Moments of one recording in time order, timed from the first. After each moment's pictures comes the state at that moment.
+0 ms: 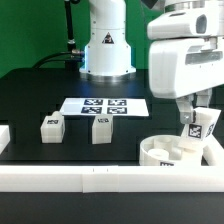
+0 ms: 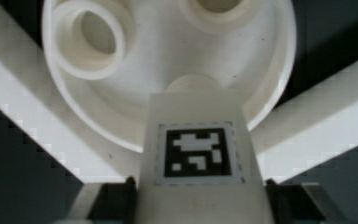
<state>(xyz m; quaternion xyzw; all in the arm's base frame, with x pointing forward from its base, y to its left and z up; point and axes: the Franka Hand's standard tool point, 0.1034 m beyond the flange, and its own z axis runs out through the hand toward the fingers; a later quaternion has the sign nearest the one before) 0.608 0.108 0.078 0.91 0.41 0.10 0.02</state>
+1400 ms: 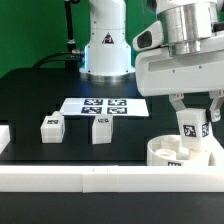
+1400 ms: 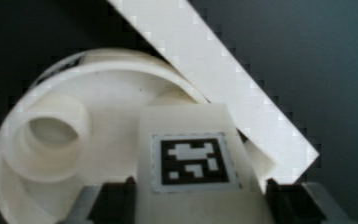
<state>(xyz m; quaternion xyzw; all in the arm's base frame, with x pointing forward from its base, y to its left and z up) 0.605 0.114 0.076 0.88 -0.44 0.09 -0.13</state>
